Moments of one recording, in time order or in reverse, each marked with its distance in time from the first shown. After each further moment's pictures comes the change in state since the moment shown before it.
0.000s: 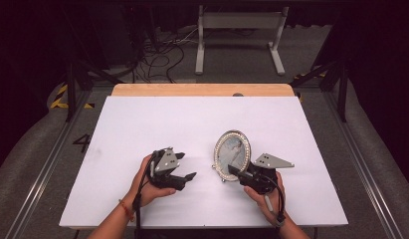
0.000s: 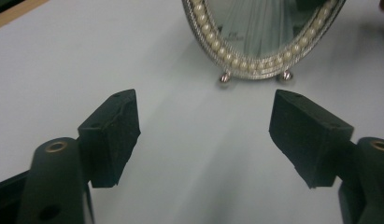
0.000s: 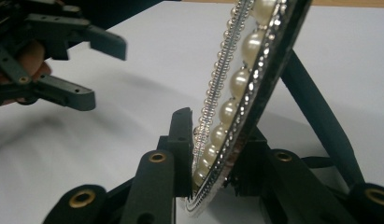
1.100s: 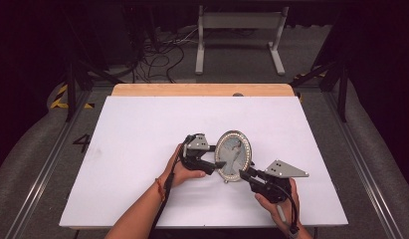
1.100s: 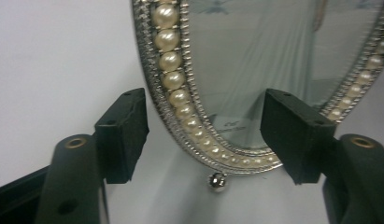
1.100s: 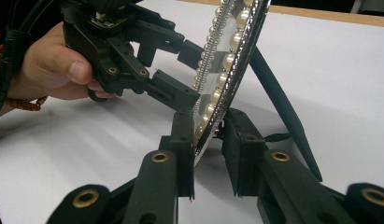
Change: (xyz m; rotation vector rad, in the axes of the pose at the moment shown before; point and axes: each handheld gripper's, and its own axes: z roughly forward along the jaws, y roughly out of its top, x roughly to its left) left arm 0.011 0.030 0.077 -0.033 -0.206 -0.027; right arm 0.009 0.000 -0.037 0.007 -0.082 -0.056
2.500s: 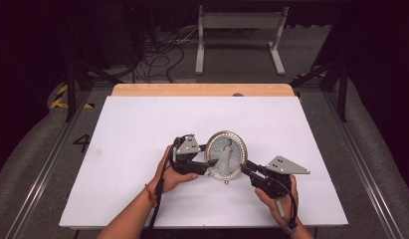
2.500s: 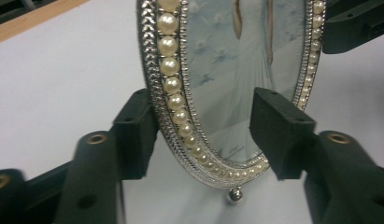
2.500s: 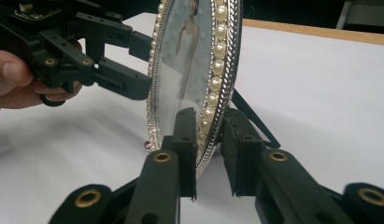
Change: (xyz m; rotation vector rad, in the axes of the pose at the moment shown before) left arm -0.015 0.002 -0.041 -0.061 0.136 -0.005; right arm -0.006 0.005 0.004 -0.048 -0.029 0.000
